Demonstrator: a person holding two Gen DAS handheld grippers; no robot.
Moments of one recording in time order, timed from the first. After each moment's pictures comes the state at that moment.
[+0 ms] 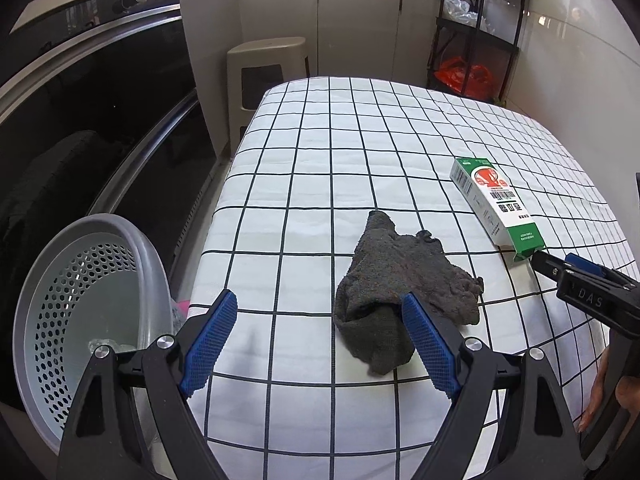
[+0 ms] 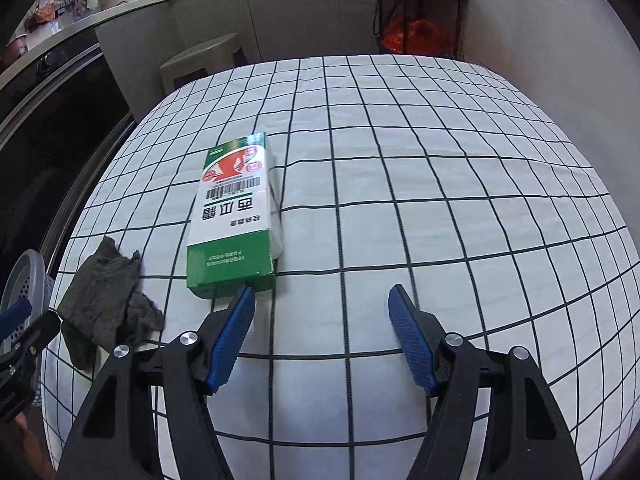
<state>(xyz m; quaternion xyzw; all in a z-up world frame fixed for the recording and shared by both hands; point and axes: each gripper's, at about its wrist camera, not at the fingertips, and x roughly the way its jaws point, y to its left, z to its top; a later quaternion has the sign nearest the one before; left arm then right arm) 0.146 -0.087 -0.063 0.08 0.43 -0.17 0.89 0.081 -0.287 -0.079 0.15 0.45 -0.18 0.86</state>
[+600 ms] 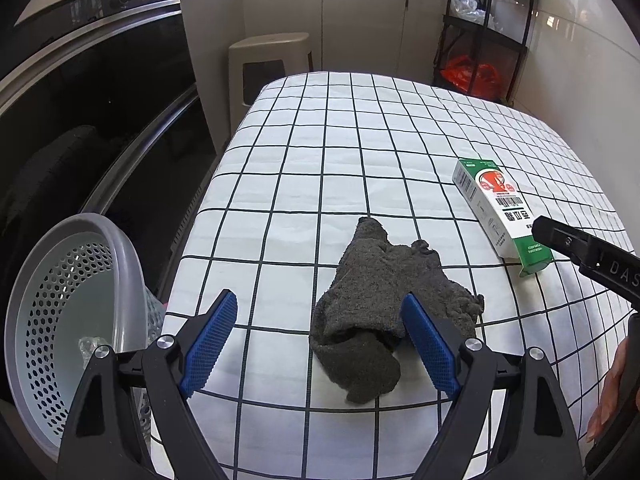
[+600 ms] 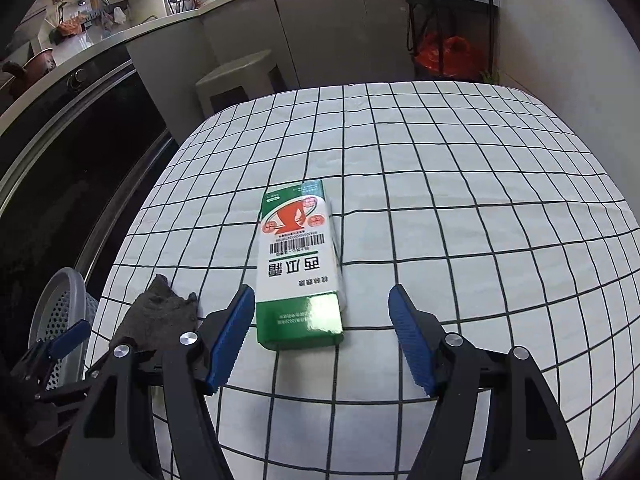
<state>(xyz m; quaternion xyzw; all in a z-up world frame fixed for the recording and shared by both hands) 0.157 -0.106 -0.072 0.08 0.43 -0.15 0.89 0.111 -0.278 -0.053 0.16 0.42 -0.11 0.89</state>
